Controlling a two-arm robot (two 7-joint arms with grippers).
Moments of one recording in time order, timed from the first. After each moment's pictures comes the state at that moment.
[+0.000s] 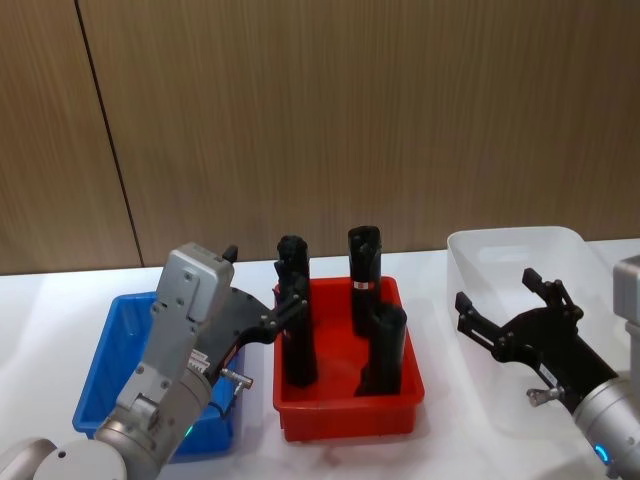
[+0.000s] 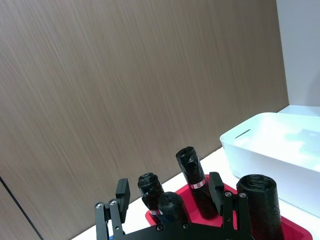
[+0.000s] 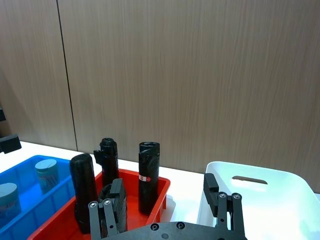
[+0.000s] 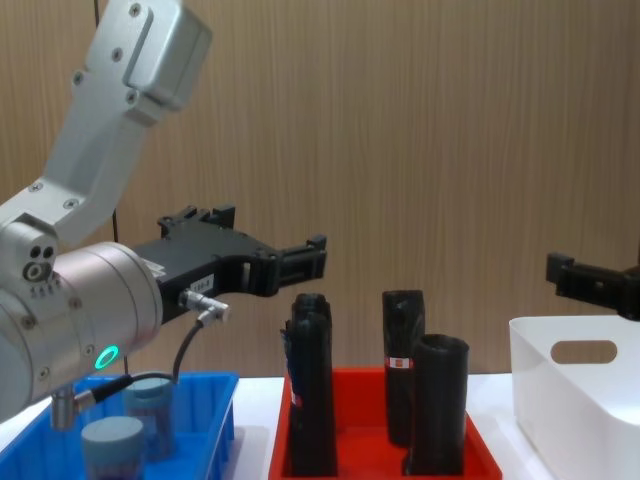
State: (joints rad) left arm -0.24 0.38 0.45 -1.63 -0.20 0.01 -0.01; right arm -0.01 0.34 -0.23 -1.77 0.29 0.03 0.07
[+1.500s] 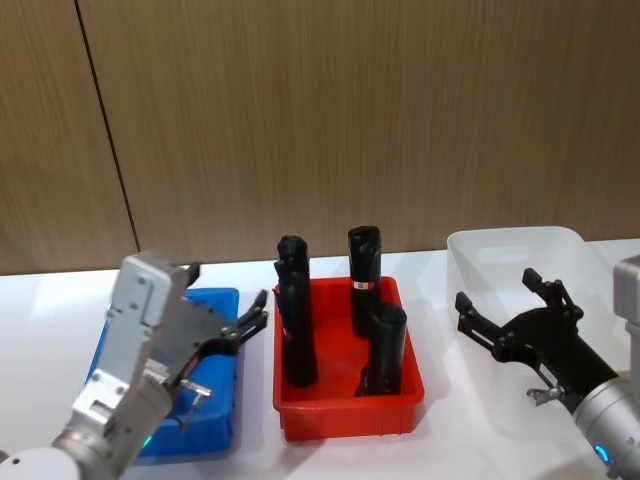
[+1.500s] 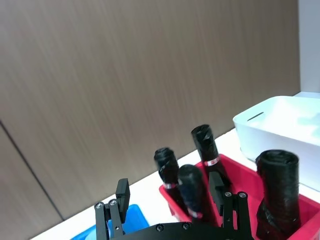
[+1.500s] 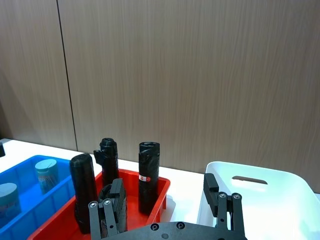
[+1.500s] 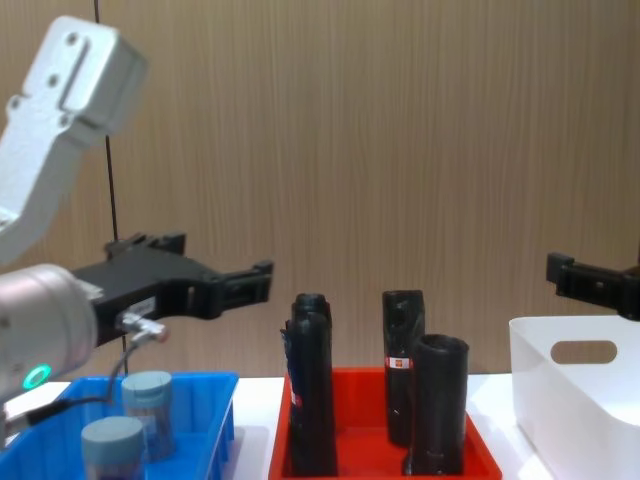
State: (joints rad) left arm -0.21 0.44 0.41 -1.62 -0.26 0.04 -0.03; right arm -0.01 0.34 -0.23 -1.77 0.29 0.03 0.07
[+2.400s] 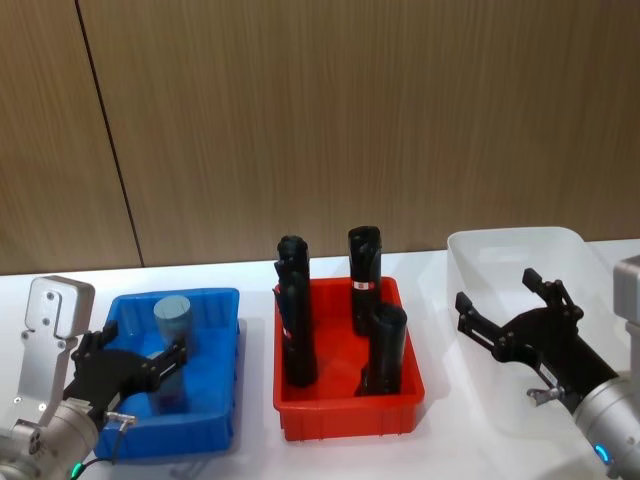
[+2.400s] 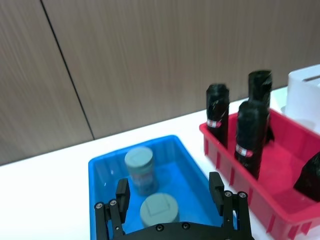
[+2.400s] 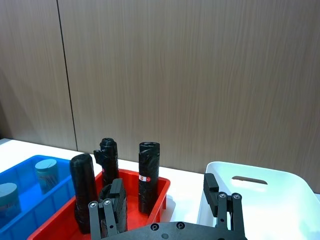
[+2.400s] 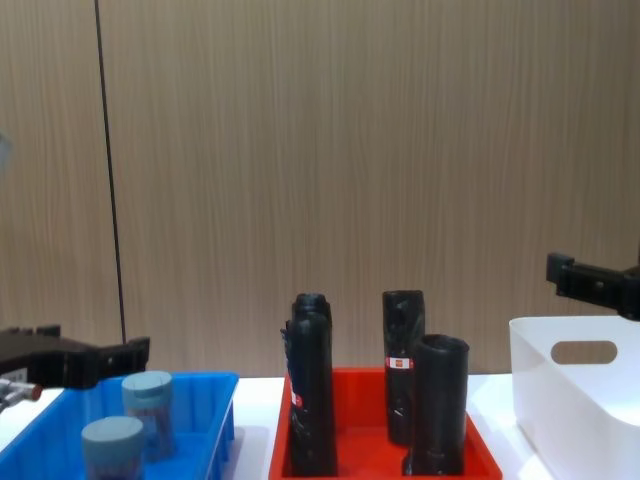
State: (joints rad) left arm -0.14 0.52 0.32 -1.60 -0.49 0.16 0.05; right arm -0.01 0.34 -0.23 -1.77 0.29 0.03 0.07
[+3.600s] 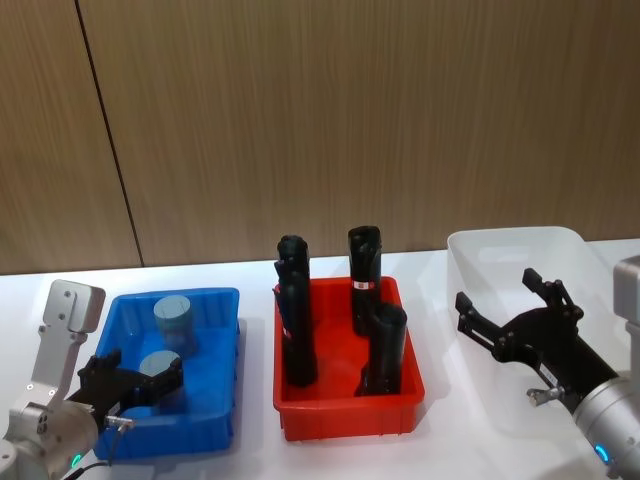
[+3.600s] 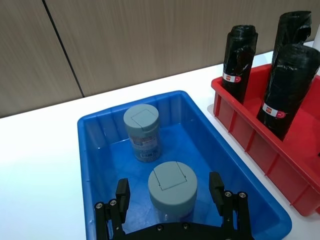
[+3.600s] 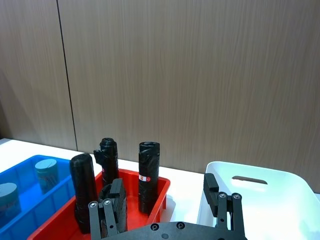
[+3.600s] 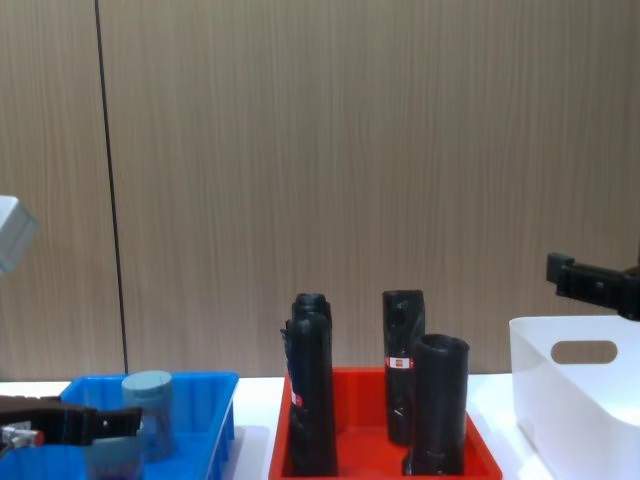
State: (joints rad) left arm -0.27 0.46 0.31 -1.37 -0.47 0.30 -0.08; right arm -0.01 0.34 -0.23 -1.77 0.29 0.03 0.07
